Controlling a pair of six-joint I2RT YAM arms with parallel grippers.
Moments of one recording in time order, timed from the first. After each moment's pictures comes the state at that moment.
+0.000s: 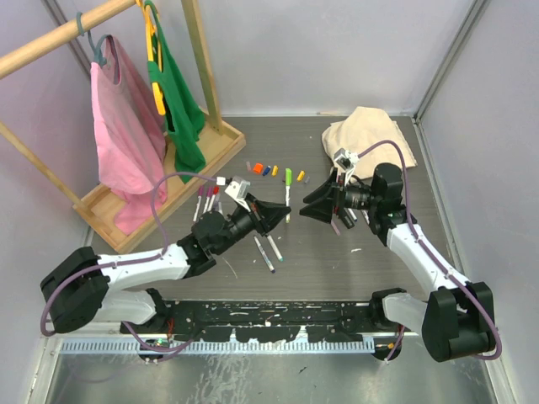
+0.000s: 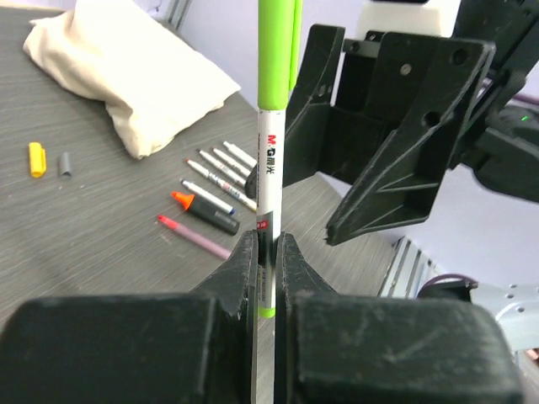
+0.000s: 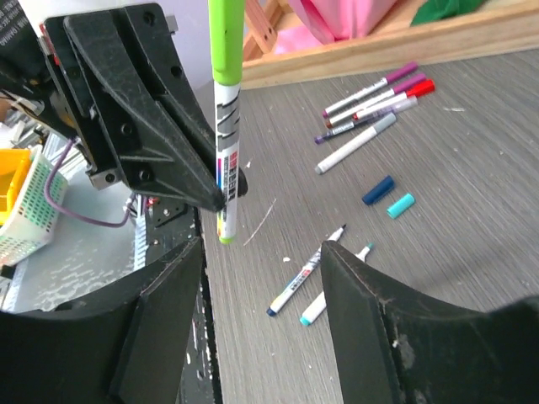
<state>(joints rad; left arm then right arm) -0.95 1.25 0.57 0.77 -0.04 -0.54 0.17 1.11 0.67 0.23 -1.17 0.27</state>
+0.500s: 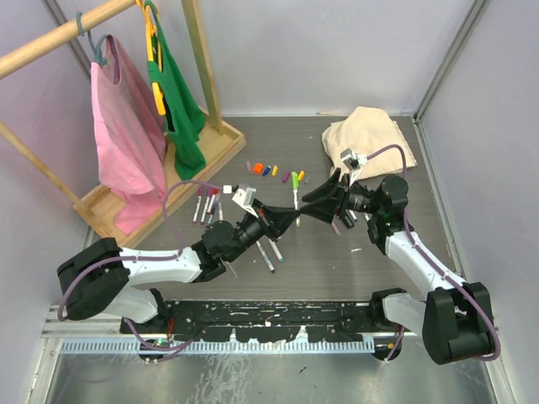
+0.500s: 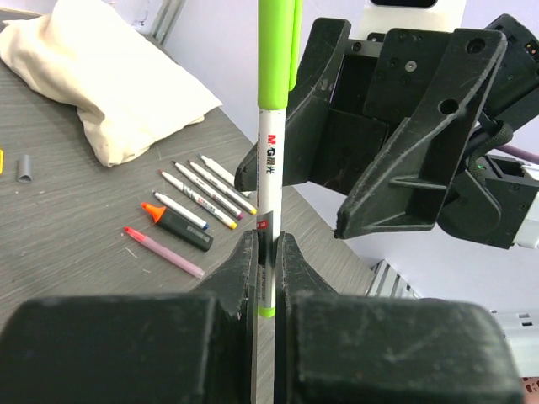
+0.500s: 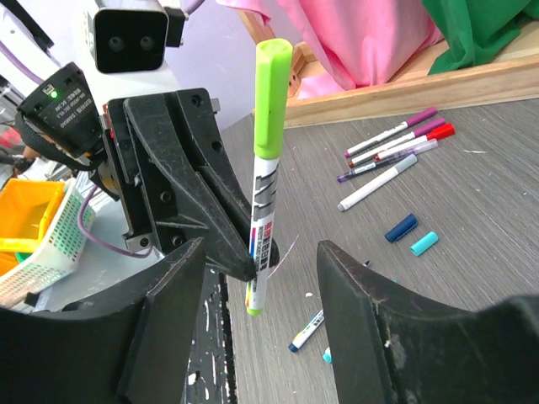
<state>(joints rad) -1.07 1.38 0.55 1.00 -0.20 -0.58 0.17 1.09 0.54 0.70 -1.17 0.62</state>
